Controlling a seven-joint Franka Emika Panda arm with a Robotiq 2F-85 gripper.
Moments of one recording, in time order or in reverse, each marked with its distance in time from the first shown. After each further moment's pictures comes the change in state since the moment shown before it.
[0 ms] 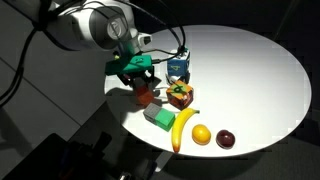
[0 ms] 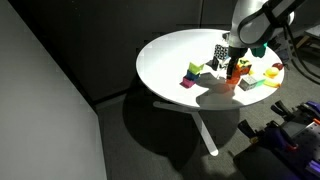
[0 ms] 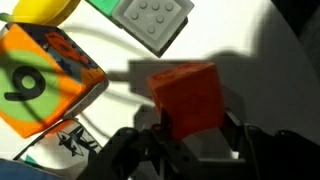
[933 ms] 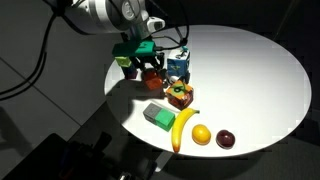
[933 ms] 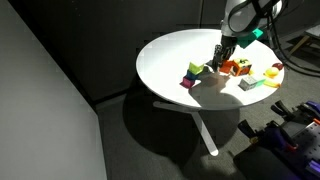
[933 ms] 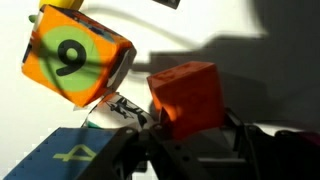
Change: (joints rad) arm 0.011 0.064 -0.030 0.187 0.001 -0.062 0.280
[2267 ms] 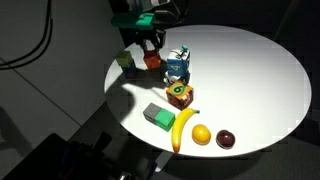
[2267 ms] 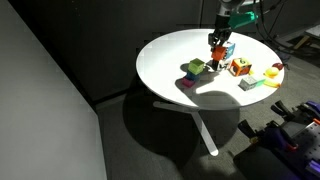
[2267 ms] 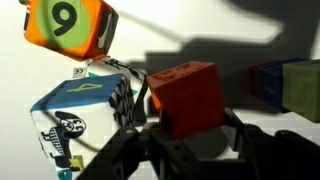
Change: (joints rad) arm 0.000 -0.007 0.007 0.200 0.165 -0.184 0.033
